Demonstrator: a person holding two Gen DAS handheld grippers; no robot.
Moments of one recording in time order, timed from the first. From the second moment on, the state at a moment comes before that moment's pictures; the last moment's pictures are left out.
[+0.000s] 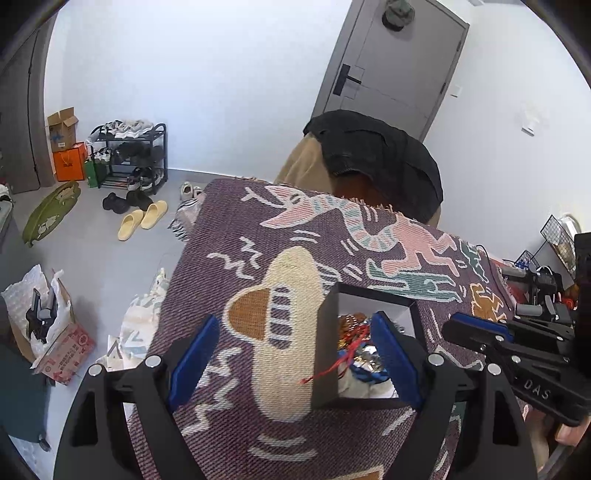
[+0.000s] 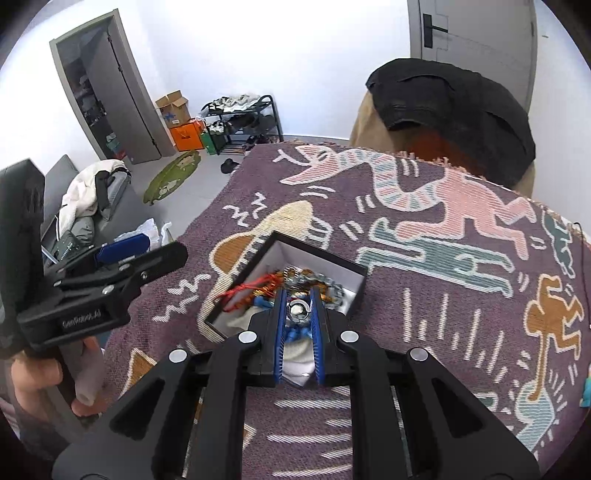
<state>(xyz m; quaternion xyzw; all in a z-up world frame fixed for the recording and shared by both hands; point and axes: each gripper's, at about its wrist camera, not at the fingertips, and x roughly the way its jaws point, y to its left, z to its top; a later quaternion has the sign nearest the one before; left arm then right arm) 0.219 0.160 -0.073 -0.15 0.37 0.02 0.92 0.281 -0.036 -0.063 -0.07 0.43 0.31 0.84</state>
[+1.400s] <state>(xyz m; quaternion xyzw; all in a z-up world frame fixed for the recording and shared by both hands) 0.106 0.058 0.017 -0.06 0.27 0.00 0.96 0.170 -0.208 0.004 0.05 0.32 0.20 0.92</state>
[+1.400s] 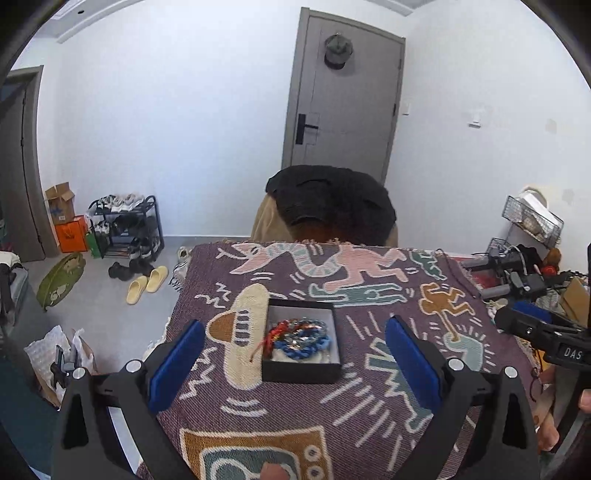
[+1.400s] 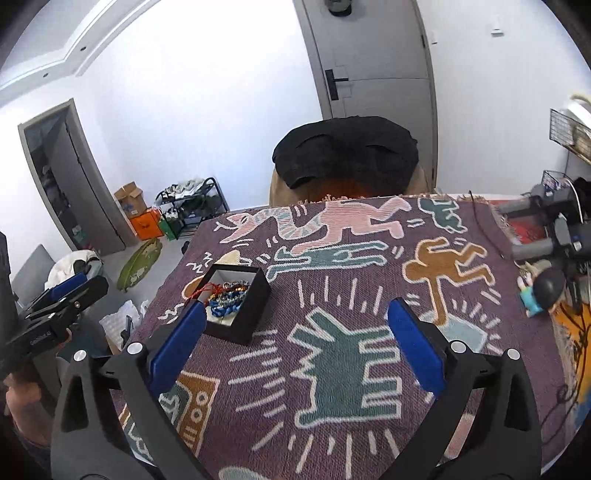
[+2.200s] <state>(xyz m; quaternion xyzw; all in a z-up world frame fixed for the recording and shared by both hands) 0.014 0.009 0.003 -0.02 0.23 0.03 0.97 0.090 -0.259 -0.032 0.05 0.30 0.15 0.94</state>
